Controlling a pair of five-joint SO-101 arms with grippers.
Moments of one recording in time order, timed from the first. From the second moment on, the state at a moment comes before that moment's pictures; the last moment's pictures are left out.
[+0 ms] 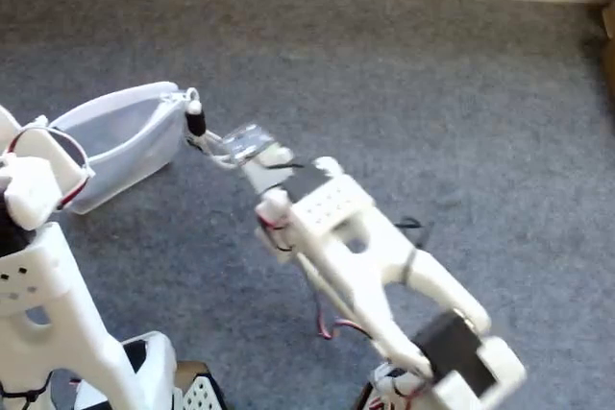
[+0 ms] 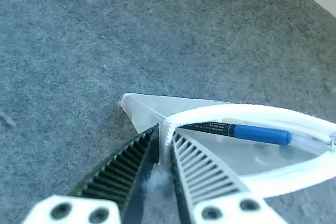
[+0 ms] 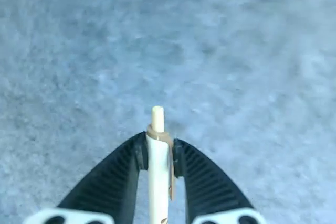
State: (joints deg) left arm -25.6 -37.6 3.2 90.9 23.8; right arm -39.6 -11.7 26.3 69.8 7.4
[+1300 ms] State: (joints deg) left arm 3.6 -37.6 4.7 90.9 27.6; right arm -25.1 -58.1 28.3 63.7 1.0
